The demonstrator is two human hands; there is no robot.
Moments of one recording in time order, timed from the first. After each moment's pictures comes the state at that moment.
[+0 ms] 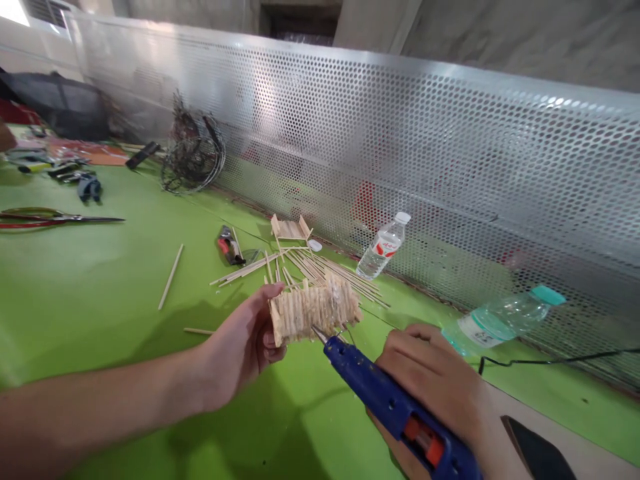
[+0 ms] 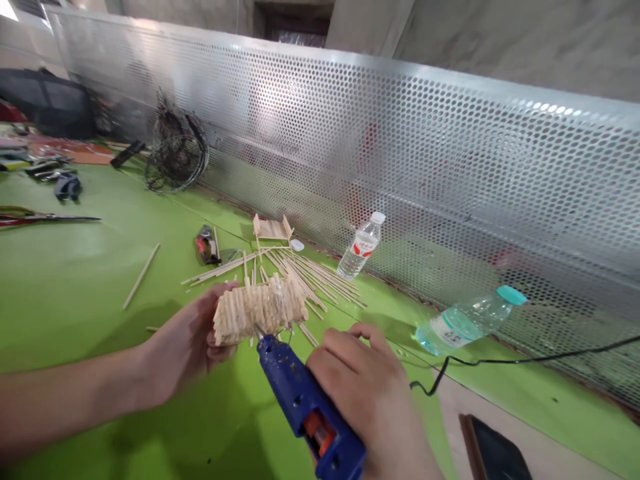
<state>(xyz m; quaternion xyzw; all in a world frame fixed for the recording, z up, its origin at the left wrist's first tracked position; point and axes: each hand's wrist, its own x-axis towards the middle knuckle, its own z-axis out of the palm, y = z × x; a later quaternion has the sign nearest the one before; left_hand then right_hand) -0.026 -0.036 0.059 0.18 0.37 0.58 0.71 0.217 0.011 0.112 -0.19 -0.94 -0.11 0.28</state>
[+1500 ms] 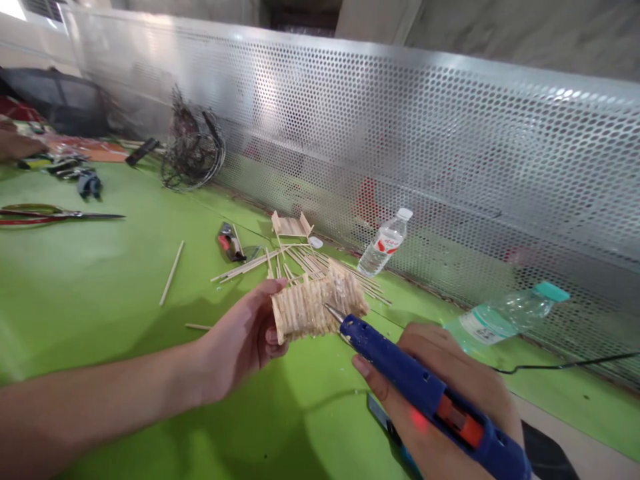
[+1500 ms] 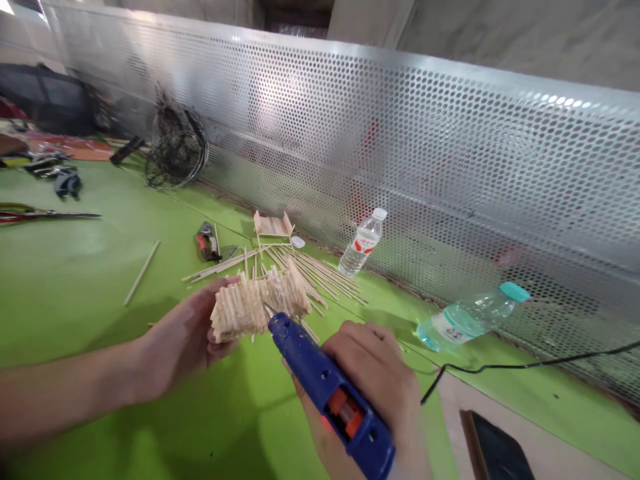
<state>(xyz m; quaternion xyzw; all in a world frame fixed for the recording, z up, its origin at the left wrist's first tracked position) -0.028 -0.036 0.062 0.22 0.36 0.57 0.70 0.202 -0.023 0.123 -0.37 -0.86 0.06 0.36</state>
